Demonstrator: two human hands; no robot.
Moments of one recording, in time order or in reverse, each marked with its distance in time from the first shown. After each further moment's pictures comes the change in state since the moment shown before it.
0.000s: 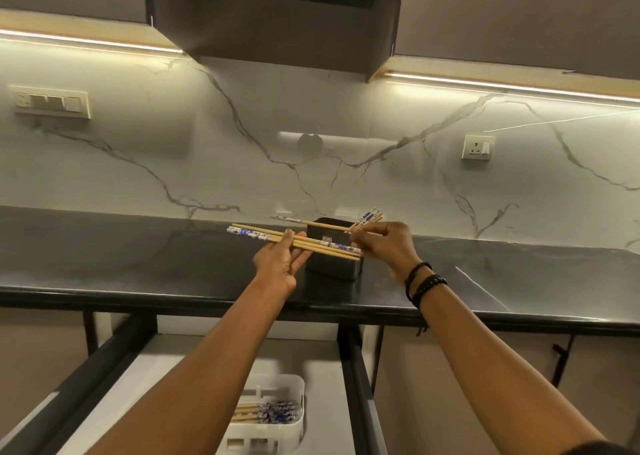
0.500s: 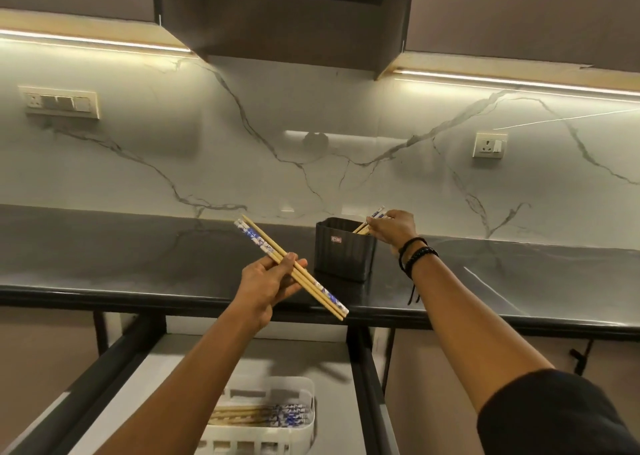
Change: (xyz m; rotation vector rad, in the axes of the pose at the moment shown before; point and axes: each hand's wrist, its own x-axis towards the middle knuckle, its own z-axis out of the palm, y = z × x) left_hand -0.011 0.015 -0.056 0.415 -0.184 0.029; right_hand 0.074 0.015 0.011 -0.053 0.176 0.183
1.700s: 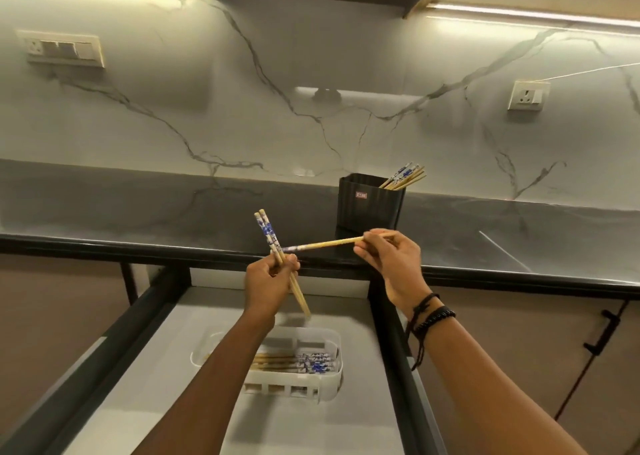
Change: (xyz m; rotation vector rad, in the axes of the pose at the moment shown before) left_hand -0.009 -0.071 -0.063 0.354 0.267 0.166; right_hand -0.132 0.075 0.045 0.633 -0.221 0.086
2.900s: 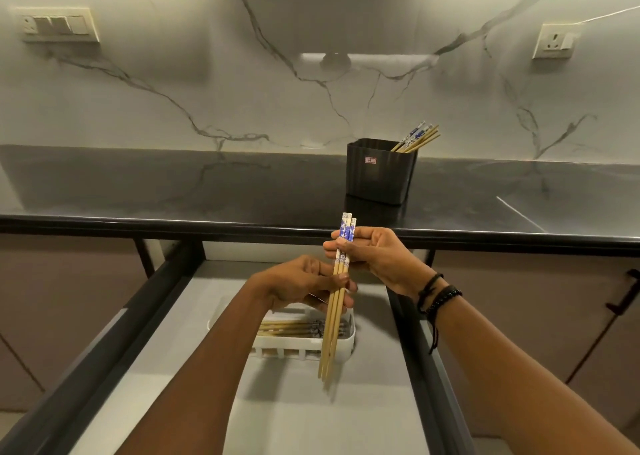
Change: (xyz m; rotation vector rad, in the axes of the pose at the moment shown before) left_hand -0.008 0.000 -0.006 0.214 -1.021 -0.336; right_hand -0.024 0.026 0.002 -0.297 -0.515 0.168
